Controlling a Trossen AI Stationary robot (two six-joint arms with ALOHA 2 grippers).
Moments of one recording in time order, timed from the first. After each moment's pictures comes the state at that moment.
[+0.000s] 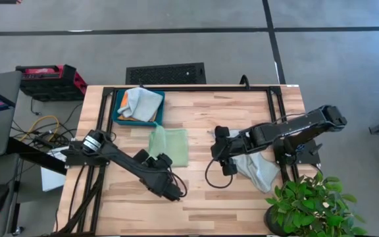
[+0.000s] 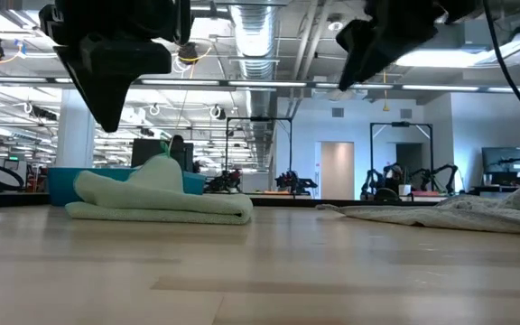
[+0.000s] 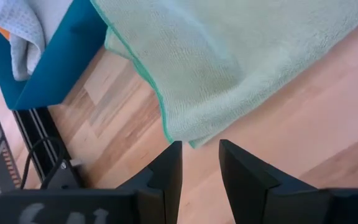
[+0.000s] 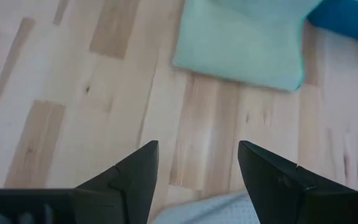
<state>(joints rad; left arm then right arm) -0.48 2.02 1.60 -1.57 -0.43 -1.38 0.25 1.45 1.13 -0.66 0.16 -0.07</state>
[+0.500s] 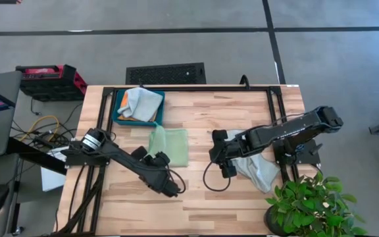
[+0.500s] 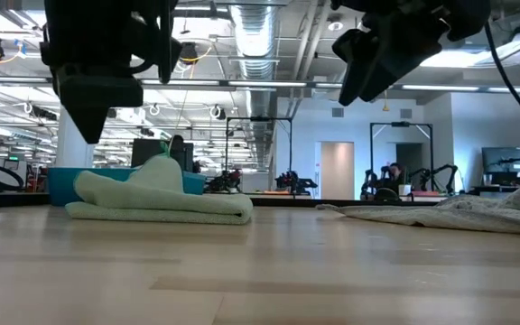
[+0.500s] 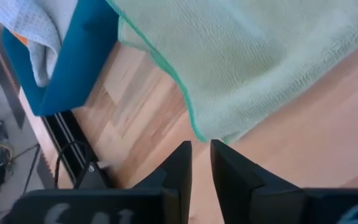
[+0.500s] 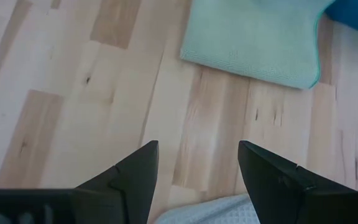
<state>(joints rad) -0.47 2.00 1.50 -1.57 -0.42 -1.28 0.26 1.51 1.13 -0.67 0.16 -0.10</state>
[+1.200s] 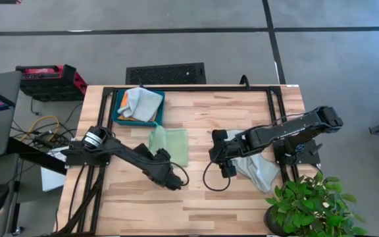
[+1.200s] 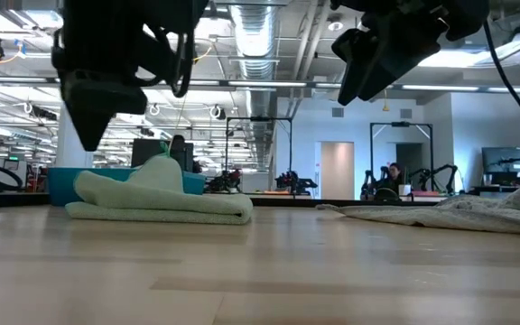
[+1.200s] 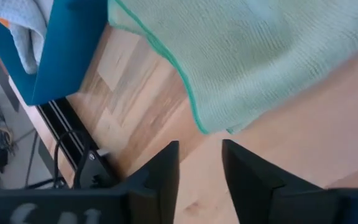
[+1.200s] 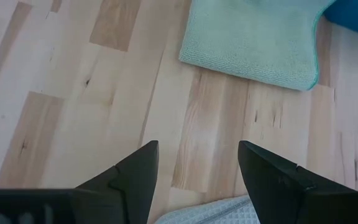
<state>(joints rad) -0.40 2.00 1.50 -1.57 -0.33 -1.20 0.26 1.51 1.13 -0.67 0.16 -0.10</state>
